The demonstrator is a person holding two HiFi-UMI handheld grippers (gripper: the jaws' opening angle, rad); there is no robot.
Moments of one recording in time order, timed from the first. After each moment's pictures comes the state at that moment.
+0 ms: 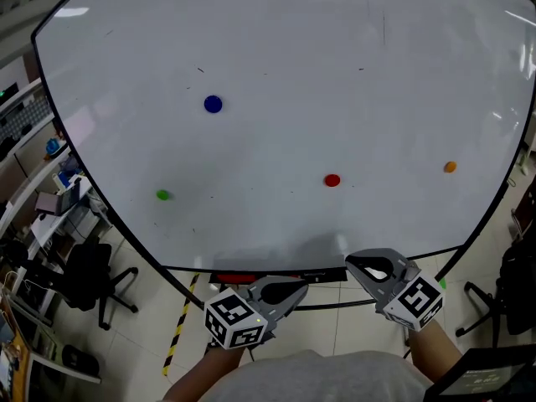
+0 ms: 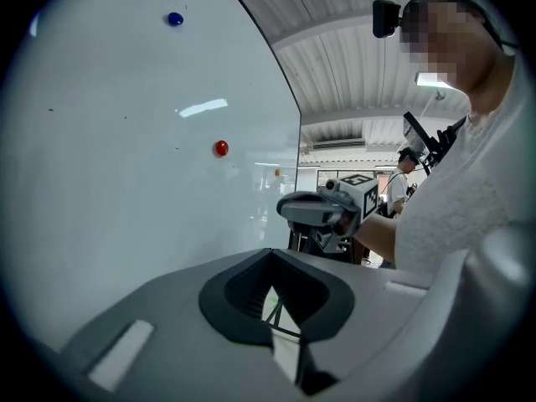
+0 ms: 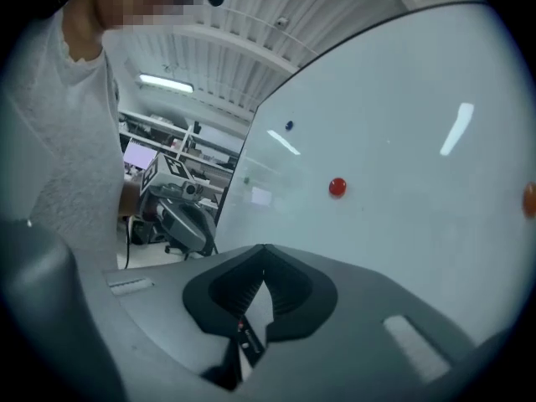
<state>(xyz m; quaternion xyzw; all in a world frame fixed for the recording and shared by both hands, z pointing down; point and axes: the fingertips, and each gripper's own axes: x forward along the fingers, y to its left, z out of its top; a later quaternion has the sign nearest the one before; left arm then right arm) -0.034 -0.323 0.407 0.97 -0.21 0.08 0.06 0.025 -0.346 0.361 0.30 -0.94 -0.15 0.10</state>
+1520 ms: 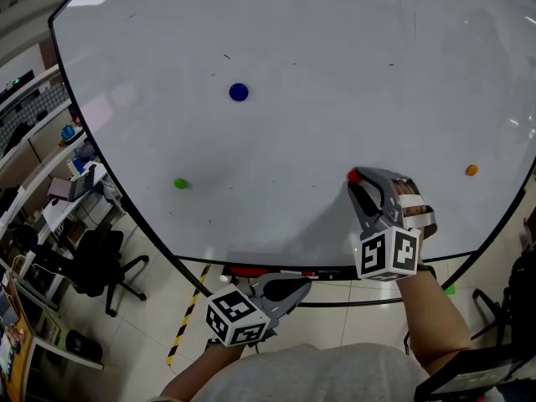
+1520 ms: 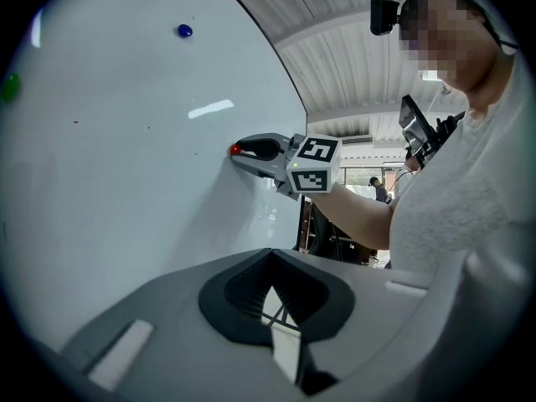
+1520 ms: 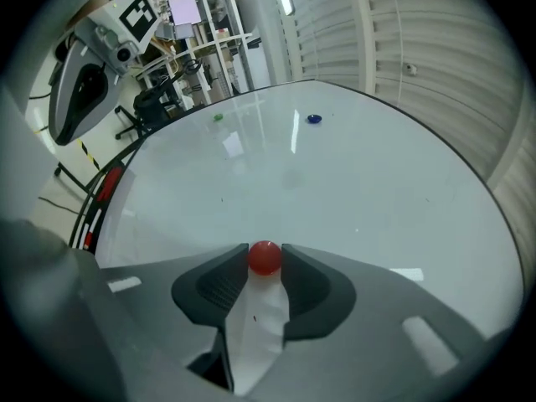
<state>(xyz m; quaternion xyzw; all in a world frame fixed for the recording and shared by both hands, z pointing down) -0.061 -0.325 0.410 0.97 -0.24 0.09 0.06 0.003 -0.465 0.281 0.46 -0.70 -0.47 0.28</state>
